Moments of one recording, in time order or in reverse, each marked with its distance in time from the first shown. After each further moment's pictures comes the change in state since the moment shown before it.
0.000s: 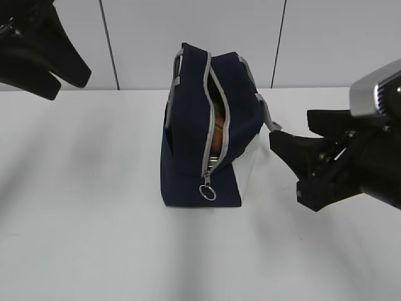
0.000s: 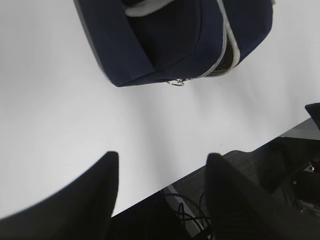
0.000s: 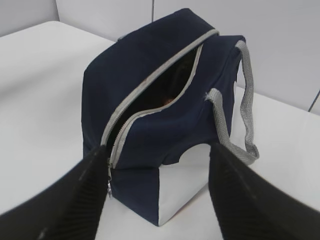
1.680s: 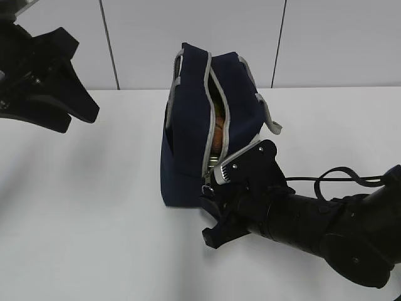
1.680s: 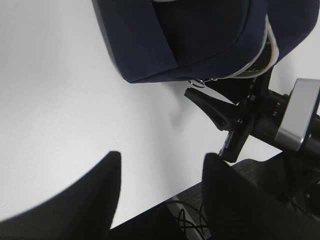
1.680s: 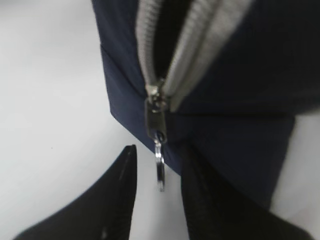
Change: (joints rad) left arm 0.000 0.000 0.171 -0.022 -0.148 0.028; right arm 0.000 0.791 -0.187 -0.382 -0.359 0.376
